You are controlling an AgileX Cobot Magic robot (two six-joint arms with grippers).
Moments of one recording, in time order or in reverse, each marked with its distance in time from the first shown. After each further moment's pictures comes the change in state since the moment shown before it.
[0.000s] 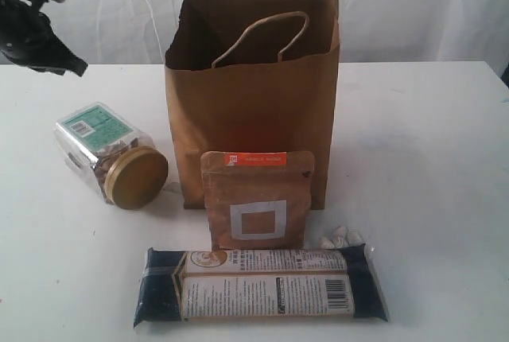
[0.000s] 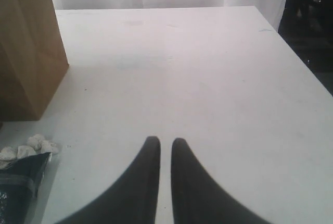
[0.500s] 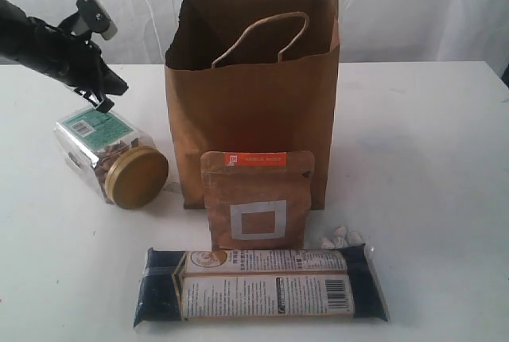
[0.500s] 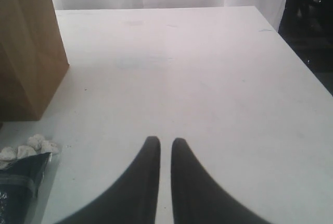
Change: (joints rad) left arm -0.002 0.127 0.000 -0.649 0.037 0.984; right arm 0.000 0.000 0.000 0.000 0.000 0.000
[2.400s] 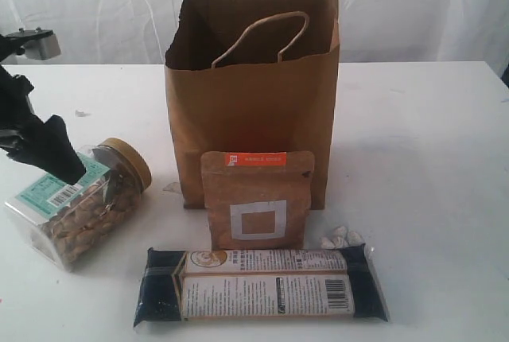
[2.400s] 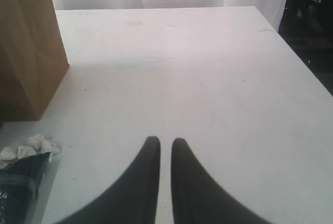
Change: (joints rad) left arm 0.002 -0.483 0.380 0.323 0.530 -0.760; right arm 0.000 0.000 0.000 0.000 0.000 0.000
